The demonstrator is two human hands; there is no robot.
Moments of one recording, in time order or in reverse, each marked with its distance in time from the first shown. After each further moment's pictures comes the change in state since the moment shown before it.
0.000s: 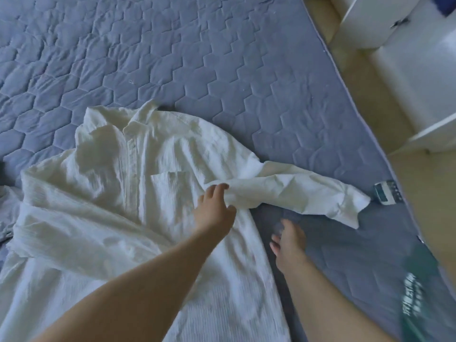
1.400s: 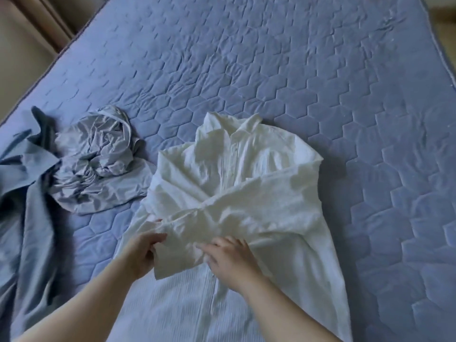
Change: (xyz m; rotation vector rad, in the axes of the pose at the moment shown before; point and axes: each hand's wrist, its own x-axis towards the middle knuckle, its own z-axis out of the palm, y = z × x) left_hand -0.122 -0.204 -0.161 -1.237 0.216 -0.675; right_hand -0.139 0.107 0.121 -1.575 -1.076 -1.300
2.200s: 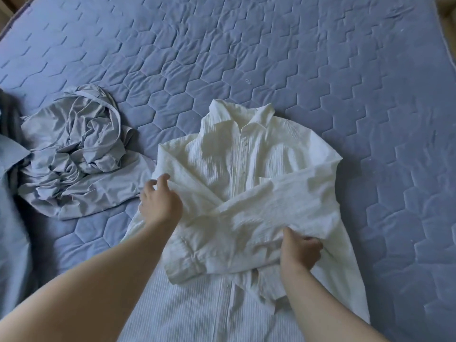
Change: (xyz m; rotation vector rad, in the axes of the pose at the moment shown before) left_hand 0.098 0.053 0.024 1.009 0.552 0.431; right_hand 0.034 0.045 -0.006 0.879 0.906 1.423
